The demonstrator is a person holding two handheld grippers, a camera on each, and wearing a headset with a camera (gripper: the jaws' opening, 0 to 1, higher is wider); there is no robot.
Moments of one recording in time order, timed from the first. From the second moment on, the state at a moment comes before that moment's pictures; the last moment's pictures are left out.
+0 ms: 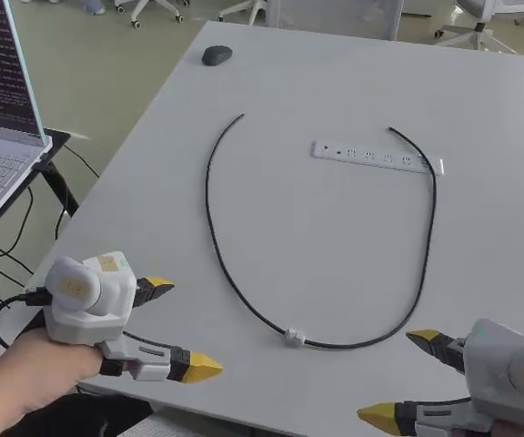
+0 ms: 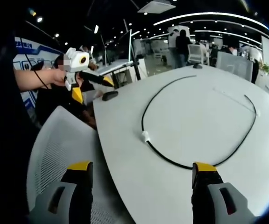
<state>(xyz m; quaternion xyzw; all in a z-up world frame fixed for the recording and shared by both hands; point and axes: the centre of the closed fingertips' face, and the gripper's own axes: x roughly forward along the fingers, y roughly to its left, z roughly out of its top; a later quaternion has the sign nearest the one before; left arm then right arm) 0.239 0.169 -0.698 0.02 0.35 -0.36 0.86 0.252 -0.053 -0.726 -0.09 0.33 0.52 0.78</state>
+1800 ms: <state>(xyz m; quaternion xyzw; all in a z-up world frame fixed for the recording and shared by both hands) 0.227 0.168 -0.725 0.02 0.36 -0.40 0.84 0.300 0.021 -0.760 -0.17 0.37 0.54 0.74</state>
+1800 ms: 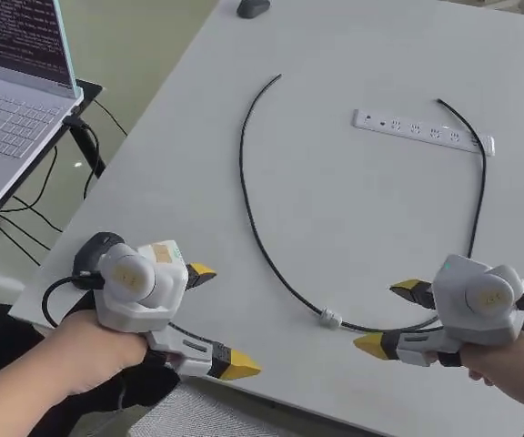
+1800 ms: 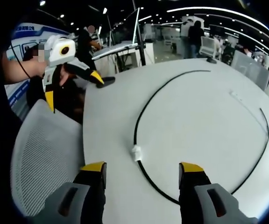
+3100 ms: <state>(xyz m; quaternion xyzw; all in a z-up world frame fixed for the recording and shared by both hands) 0.221 0.182 -0.735 0.02 0.37 -0.42 0.83 0.289 0.058 -0.820 -0.25 0.42 0.57 0.66</state>
